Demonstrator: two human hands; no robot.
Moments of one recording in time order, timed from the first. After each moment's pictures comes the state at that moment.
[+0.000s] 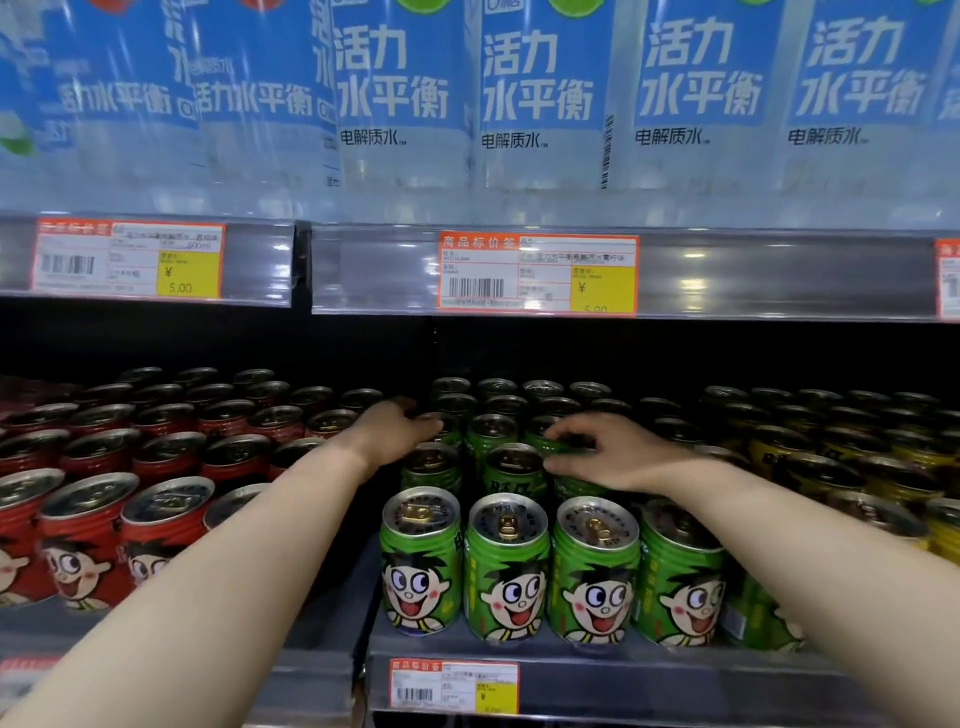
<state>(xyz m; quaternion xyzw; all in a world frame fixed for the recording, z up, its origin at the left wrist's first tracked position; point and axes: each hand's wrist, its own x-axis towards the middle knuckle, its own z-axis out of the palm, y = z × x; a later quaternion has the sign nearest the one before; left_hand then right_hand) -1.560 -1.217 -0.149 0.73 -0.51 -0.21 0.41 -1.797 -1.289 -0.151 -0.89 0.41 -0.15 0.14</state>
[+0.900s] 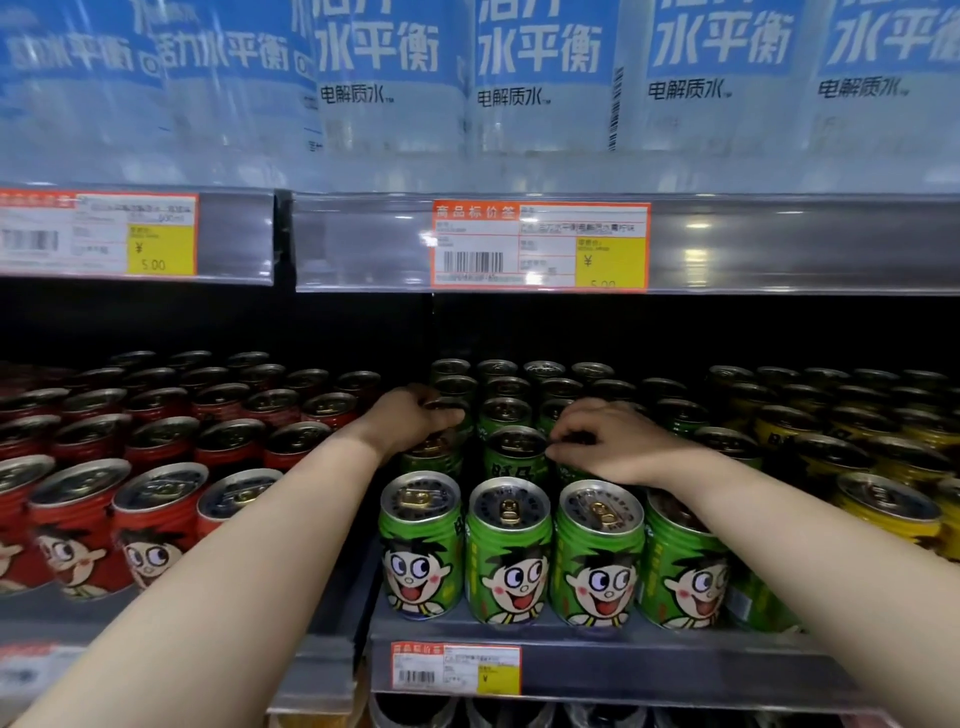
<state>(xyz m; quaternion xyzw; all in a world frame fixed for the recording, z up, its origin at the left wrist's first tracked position) -1.567 -1.234 -0.159 0.72 -0.53 -0.22 0.40 -1.797 -1.293 -0.162 -0.89 0.43 -0.13 0.10</state>
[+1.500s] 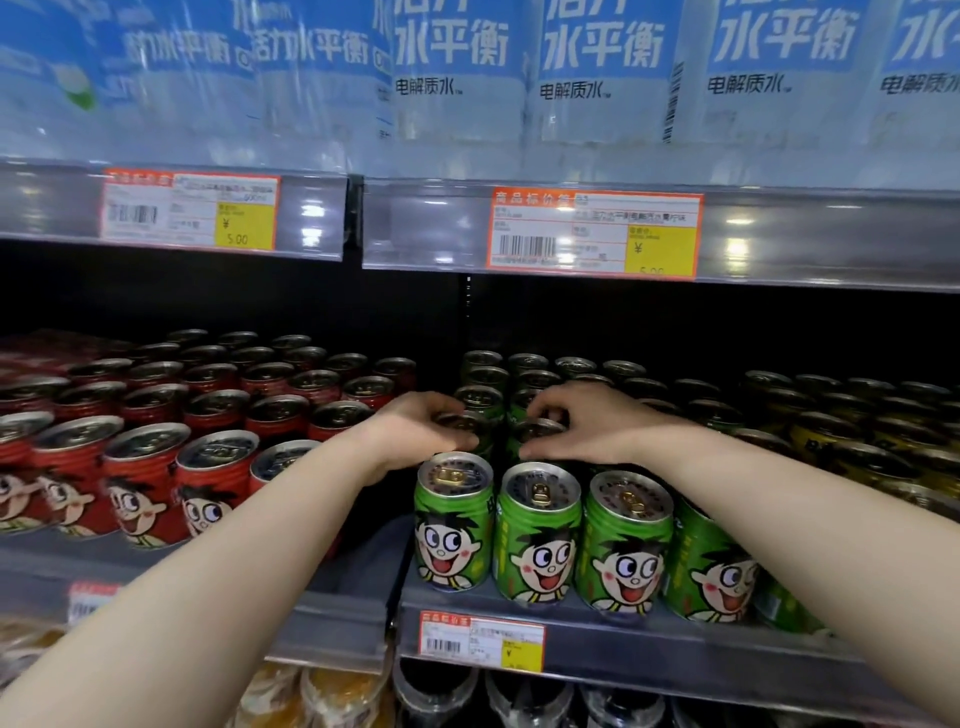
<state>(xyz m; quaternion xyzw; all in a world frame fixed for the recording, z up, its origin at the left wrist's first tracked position) -1.559 -1.185 -0.165 0.71 -0.56 -0.24 0.37 -1.753 -1.267 -0.140 -0.92 0.37 -0.10 0.07</state>
